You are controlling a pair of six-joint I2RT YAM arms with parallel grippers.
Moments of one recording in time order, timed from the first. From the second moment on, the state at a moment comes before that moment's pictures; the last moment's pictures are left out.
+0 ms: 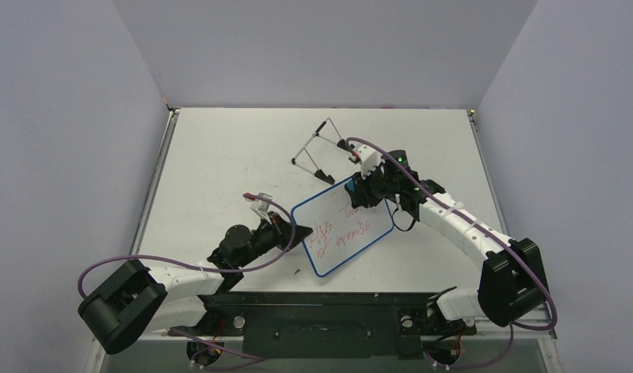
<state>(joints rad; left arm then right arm) -0.76 1.18 0.17 0.96 0.16 -0.83 0.53 1.35 0.95 -0.30 -0.38 -0.21</state>
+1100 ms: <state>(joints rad) -0.76 1.24 0.20 0.99 0.16 -0.83 0.64 1.37 1.01 -0.37 -0.32 -0.28</state>
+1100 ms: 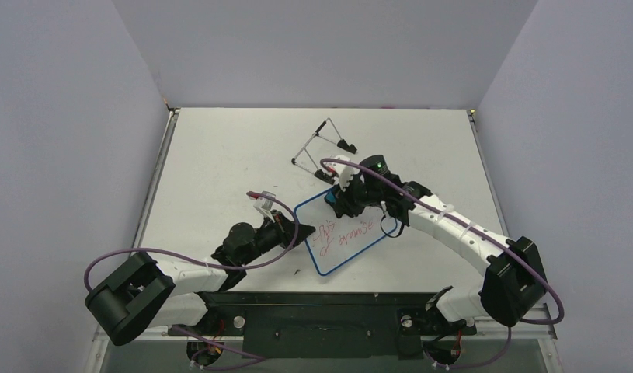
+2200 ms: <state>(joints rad) -0.76 1.13 0.19 0.89 0.20 -0.77 0.26 1.34 0.94 -0.32 -0.34 -0.18</state>
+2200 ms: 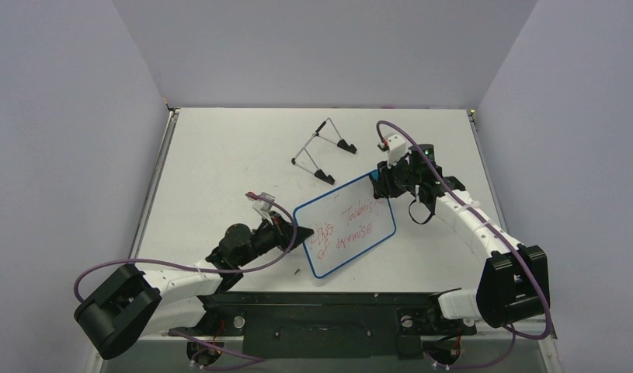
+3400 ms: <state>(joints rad) -0.74 1.14 0.28 0.79 0.20 -0.67 0.13 1.13 0.94 -0.38 -0.58 -0.28</state>
